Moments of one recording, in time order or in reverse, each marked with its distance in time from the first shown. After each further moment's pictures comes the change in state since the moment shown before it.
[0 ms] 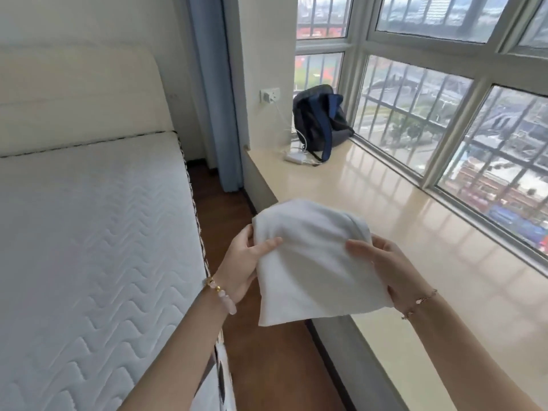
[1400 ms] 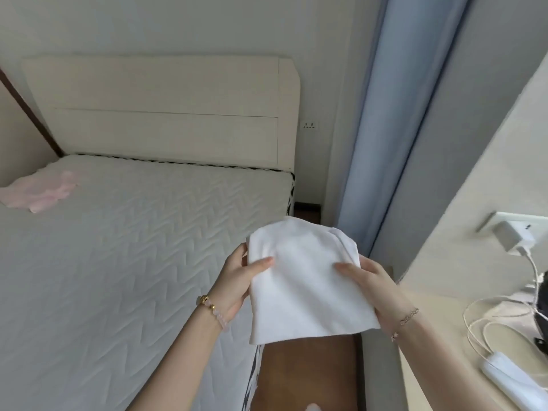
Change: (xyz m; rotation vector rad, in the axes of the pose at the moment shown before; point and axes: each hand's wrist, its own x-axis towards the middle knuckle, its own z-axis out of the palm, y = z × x) left_hand 0.690 0.219 -0.397 -0.032 0.633 0.088; right_hand 0.857 -0.174 0.387 -0.102 -0.635 0.119
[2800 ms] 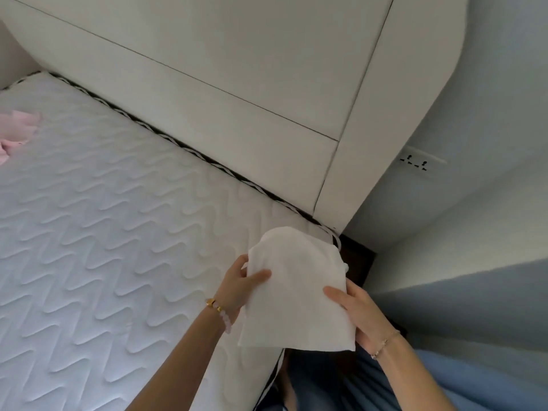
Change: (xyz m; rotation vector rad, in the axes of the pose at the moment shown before) left_hand 0.763 0.032 -0.052 -0.135 0.459 -0.395; right_hand 0.827 -0.114 -0.035 -0.005 -0.309 0.540
